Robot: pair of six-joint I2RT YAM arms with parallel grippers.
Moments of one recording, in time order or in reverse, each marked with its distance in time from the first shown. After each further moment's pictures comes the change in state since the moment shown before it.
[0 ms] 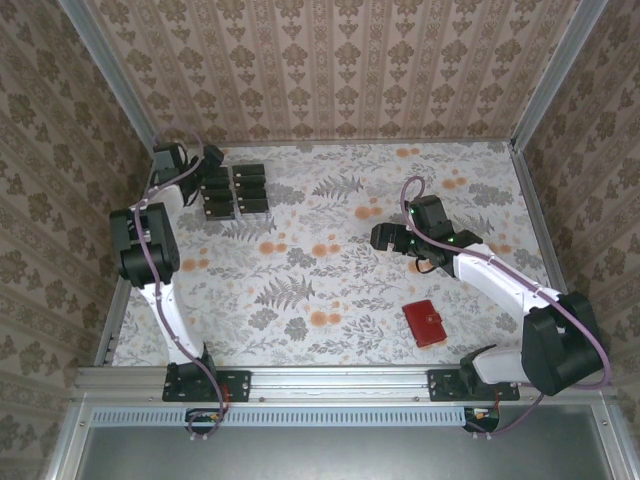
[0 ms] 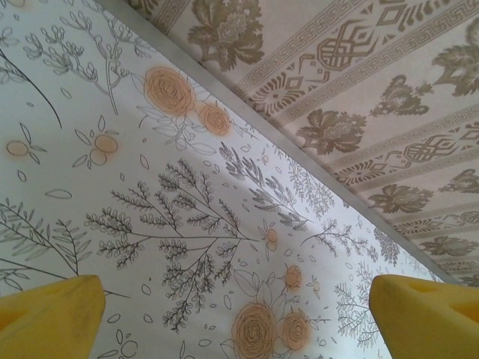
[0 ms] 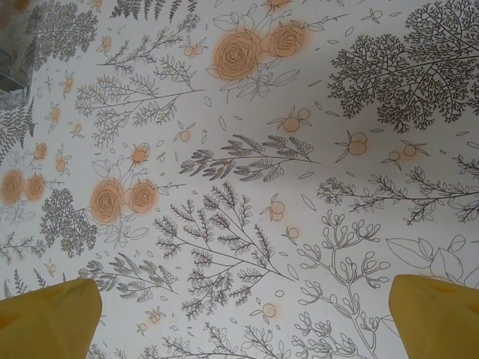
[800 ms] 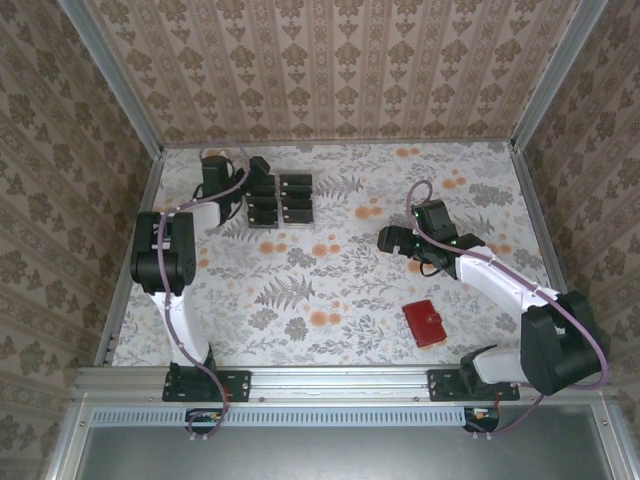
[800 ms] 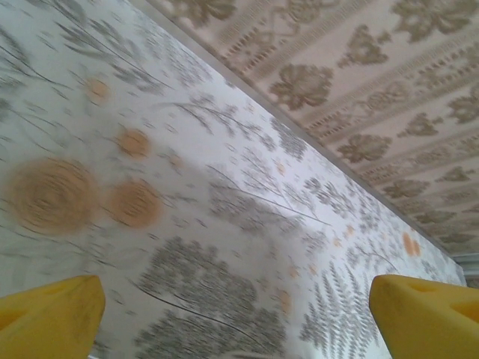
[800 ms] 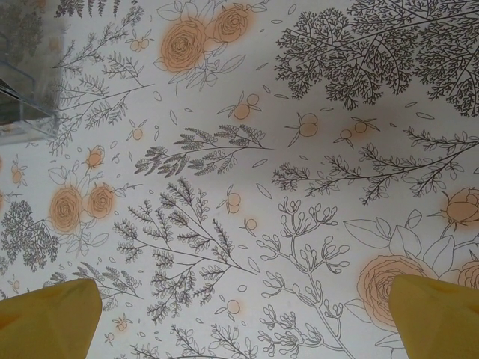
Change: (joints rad) left arm -0.266 -0.123 -0.269 0.238 -0.050 -0.130; right arm -0.041 0.000 -0.048 0.005 0.022 0.038
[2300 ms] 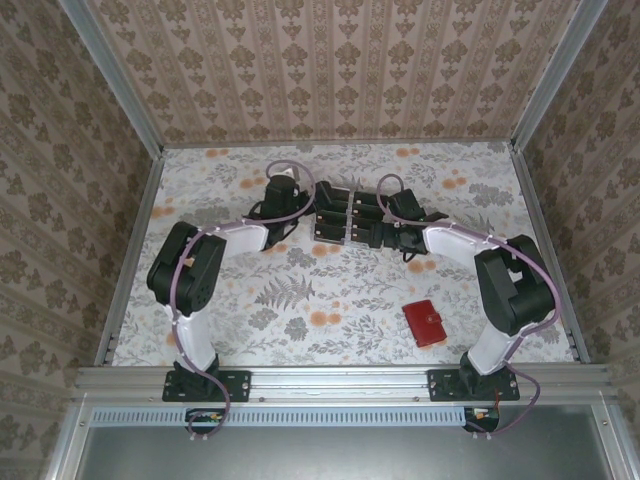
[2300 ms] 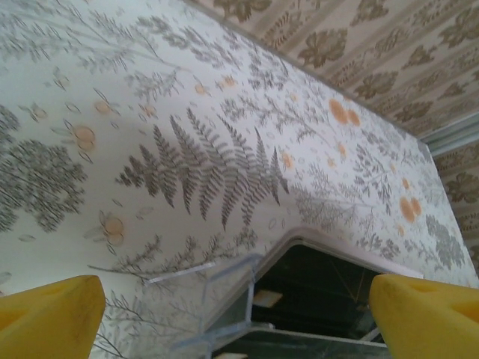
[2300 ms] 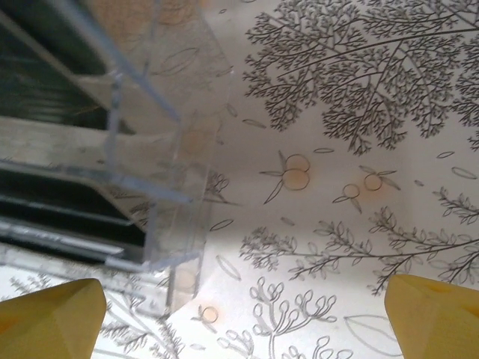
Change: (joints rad) left arm -0.394 -0.094 -0.117 0.021 -0.212 0.026; right arm 0.037 0.379 0.219 -0.037 0.151 -0.054
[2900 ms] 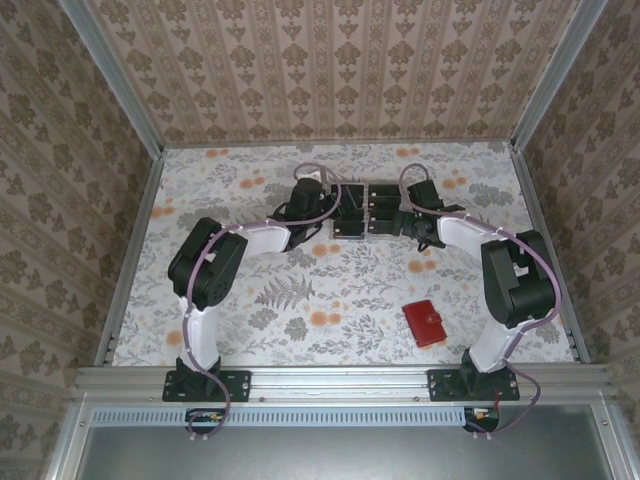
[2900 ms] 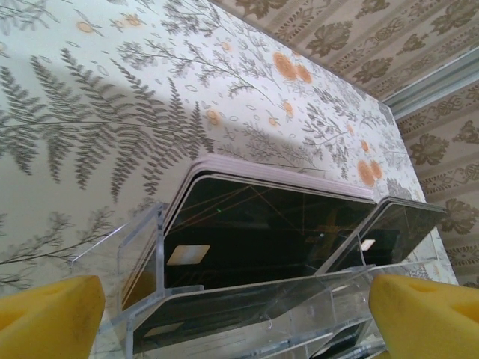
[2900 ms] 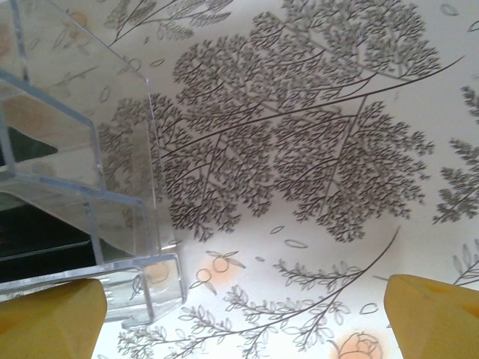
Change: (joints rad) left arm -0.117 0.108 0.113 0.026 0.000 -0.035; right arm -0.140 0.023 0.029 0.000 0.056 0.023
